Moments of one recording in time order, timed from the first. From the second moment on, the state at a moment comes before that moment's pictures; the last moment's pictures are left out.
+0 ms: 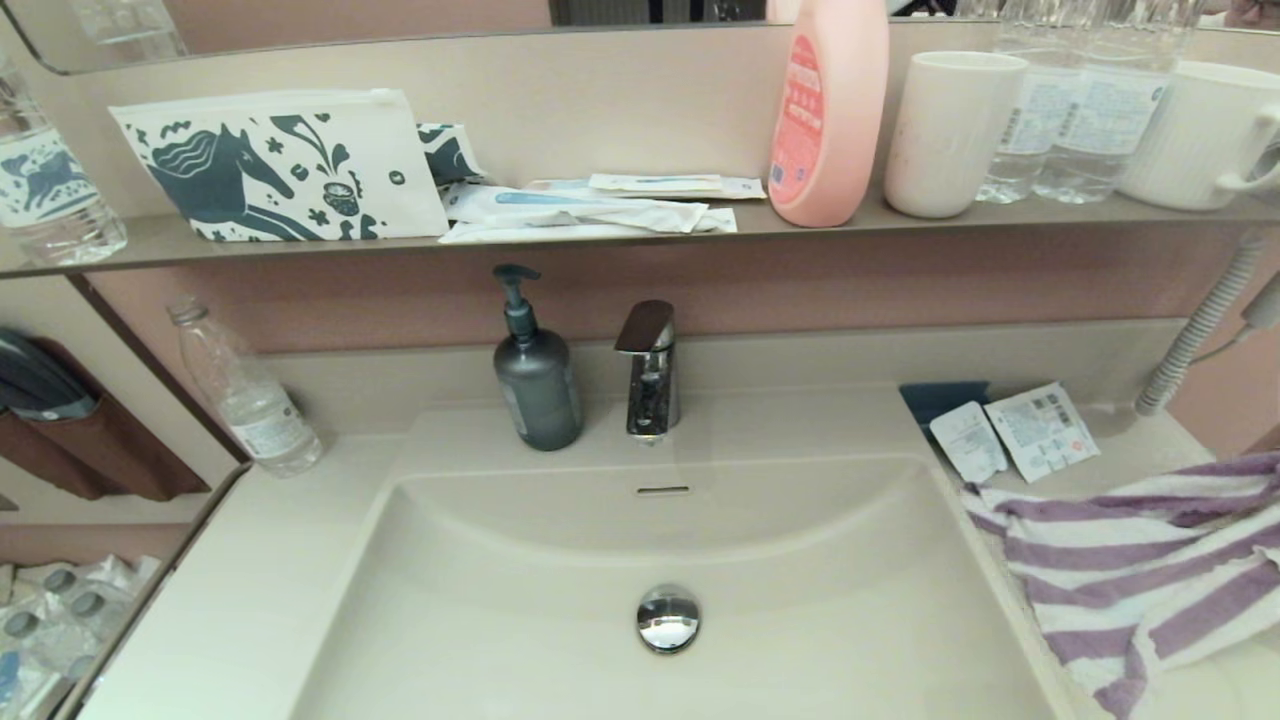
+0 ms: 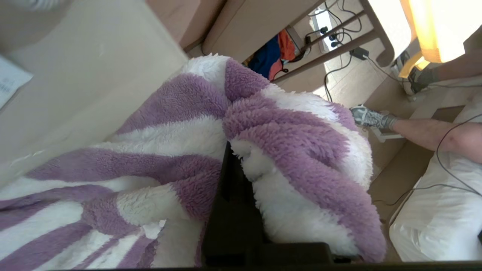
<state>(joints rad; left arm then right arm) -0.01 0.00 0.00 0.00 0.00 0.03 -0.54 1.63 -1.26 0.26 -0.30 -0.07</state>
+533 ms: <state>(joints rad) -0.01 0.00 0.00 0.00 0.00 0.03 -0.44 1.57 -1.57 0.62 -0.19 0.07</state>
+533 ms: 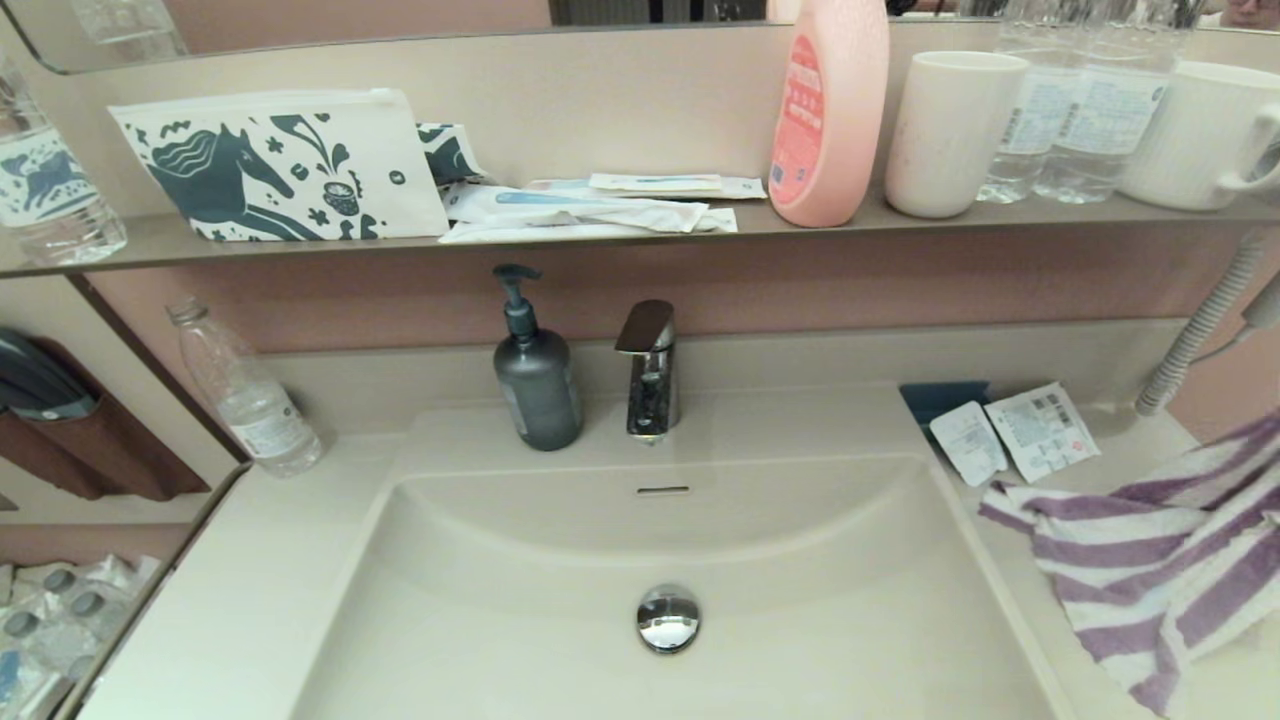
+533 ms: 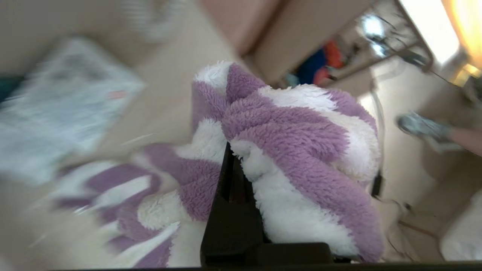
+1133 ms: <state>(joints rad) -0.01 0.00 0.00 0.00 0.00 0.03 -0.23 1.50 -1.83 0.71 -0.22 0.11</state>
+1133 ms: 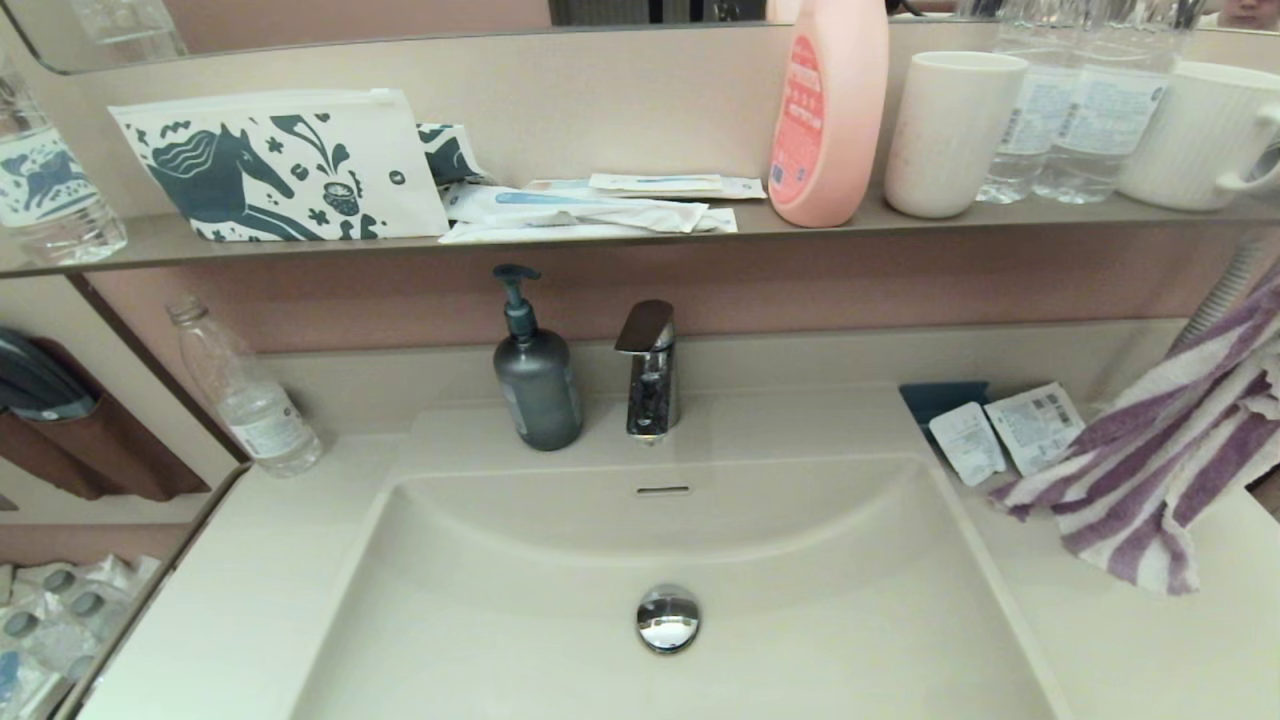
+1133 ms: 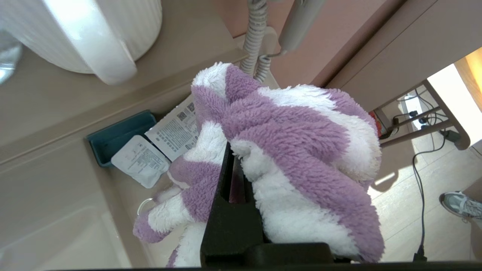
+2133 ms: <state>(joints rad) -0.01 0.00 0.00 0.00 0.00 0.03 -0.23 1.49 -1.81 0.79 -0.21 0.11</state>
